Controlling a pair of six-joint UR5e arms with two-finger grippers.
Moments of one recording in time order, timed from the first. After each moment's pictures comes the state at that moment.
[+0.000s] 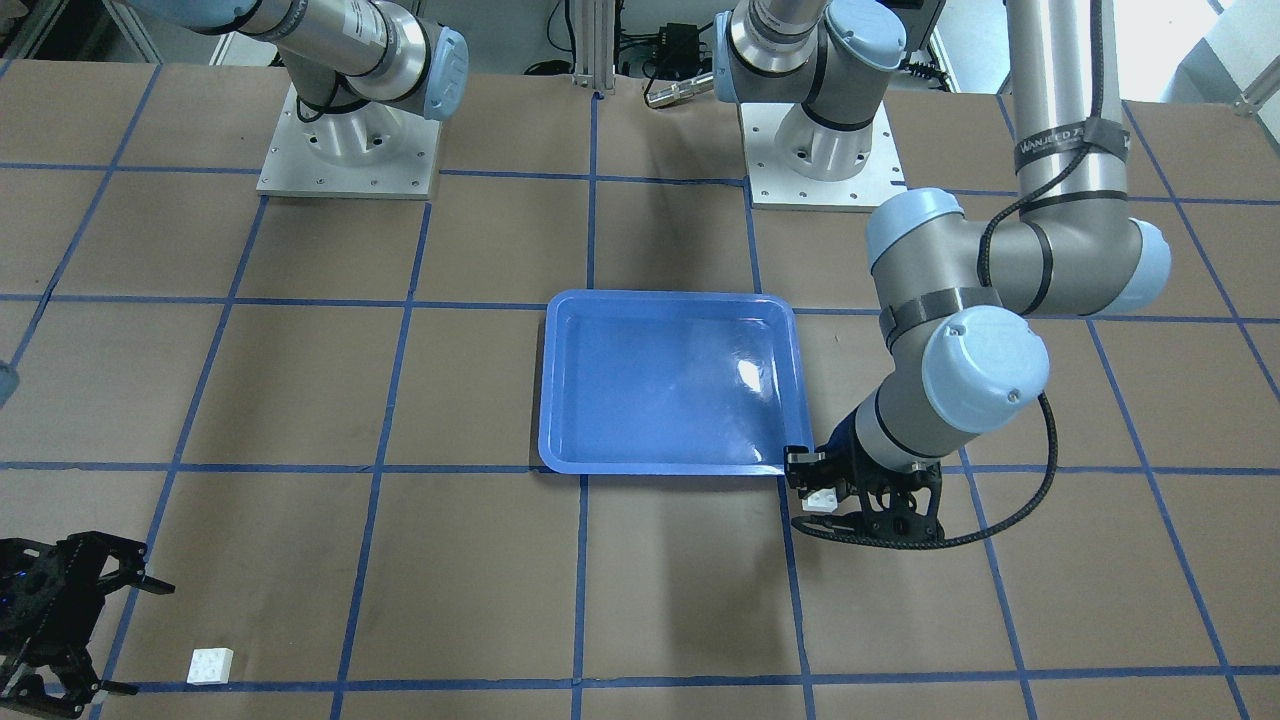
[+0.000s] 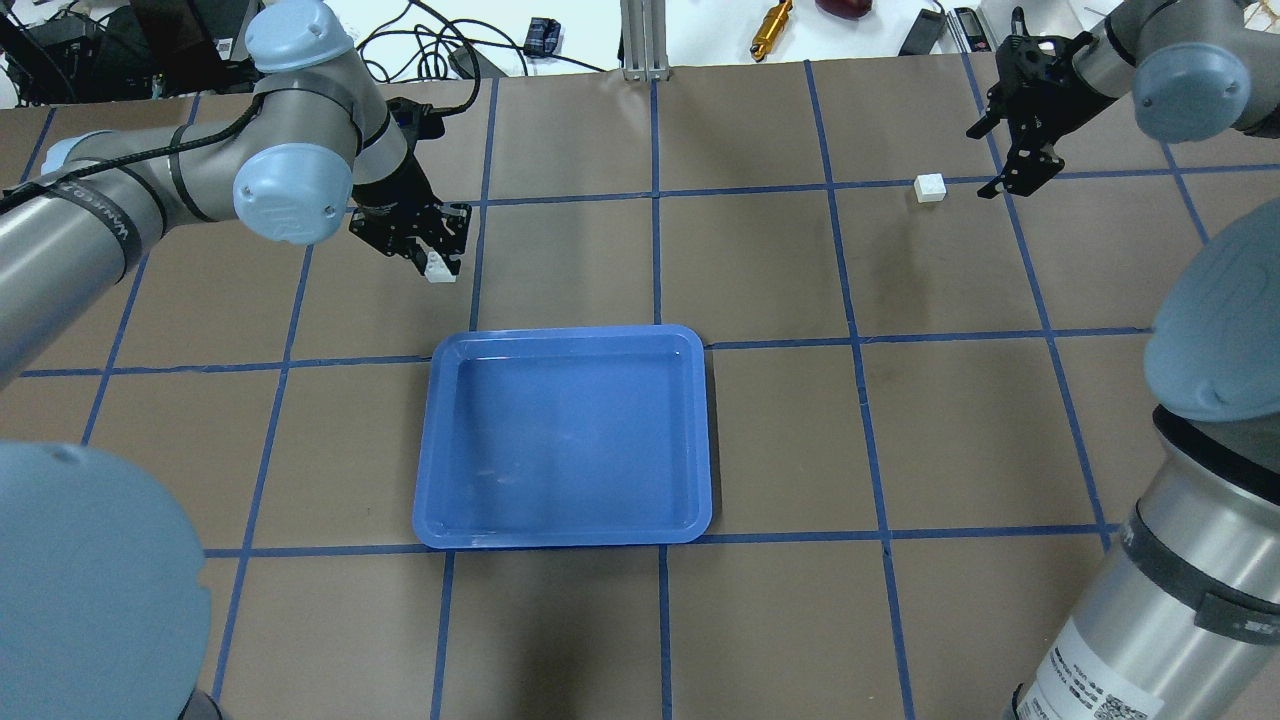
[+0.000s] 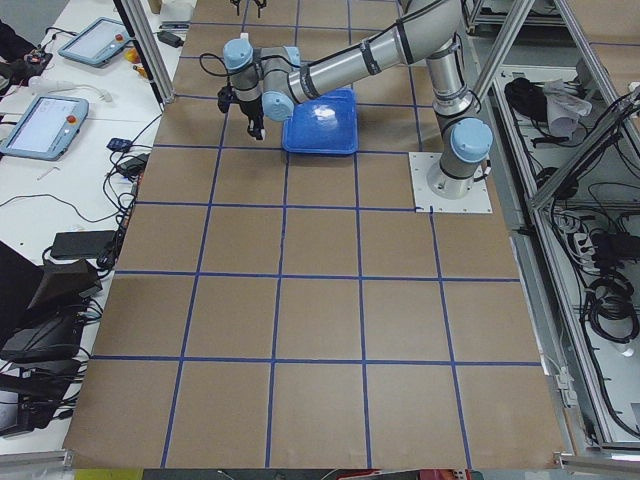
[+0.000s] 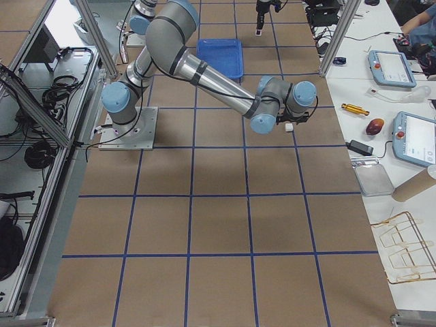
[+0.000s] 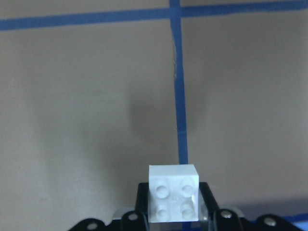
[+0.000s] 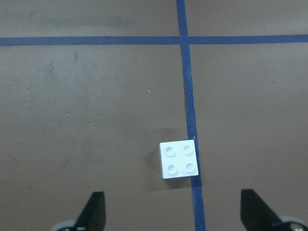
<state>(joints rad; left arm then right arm) -1.53 -1.98 -1.63 -1.17 1.51 0.09 1.21 -0.85 1.27 -1.94 -1.17 -1.92</state>
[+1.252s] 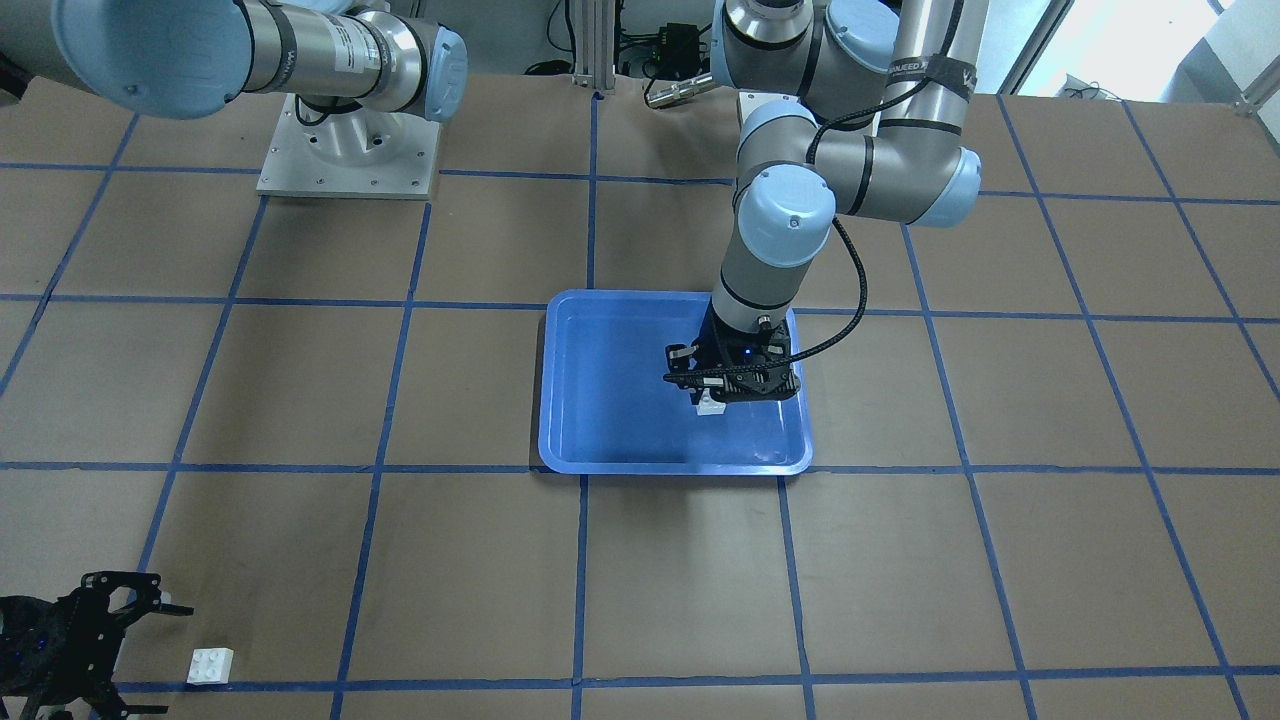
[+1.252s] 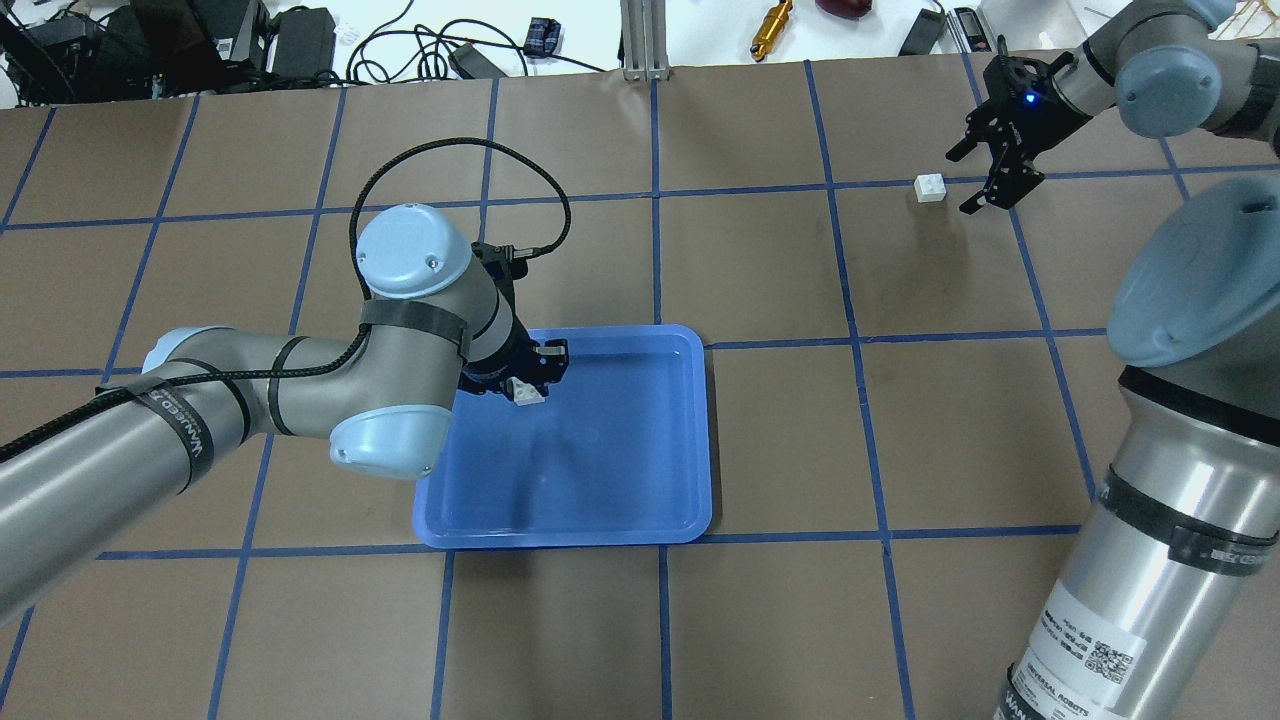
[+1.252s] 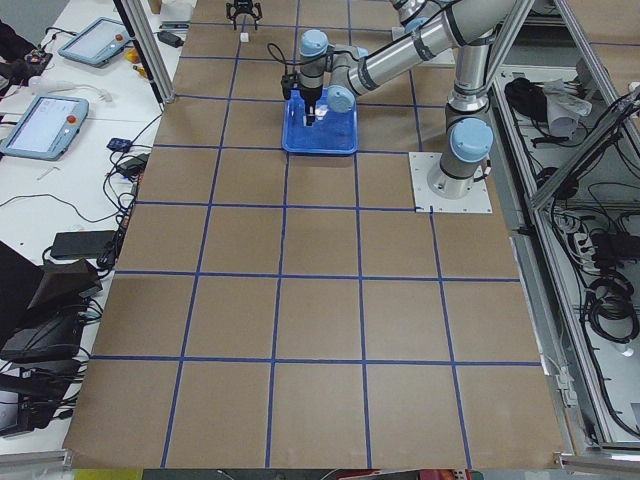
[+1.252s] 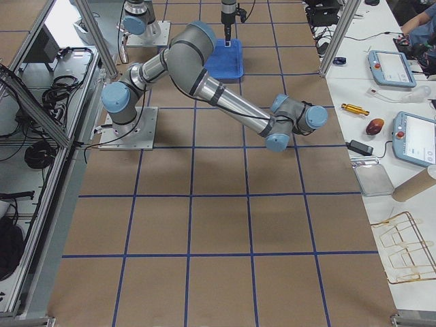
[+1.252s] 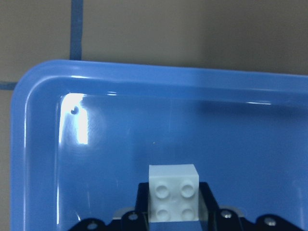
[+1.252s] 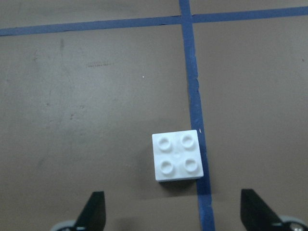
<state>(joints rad) -1.73 -1.81 -2.07 -0.76 1.51 -0.27 1.20 -0.70 1.10 -1.77 -1.13 -1.97</state>
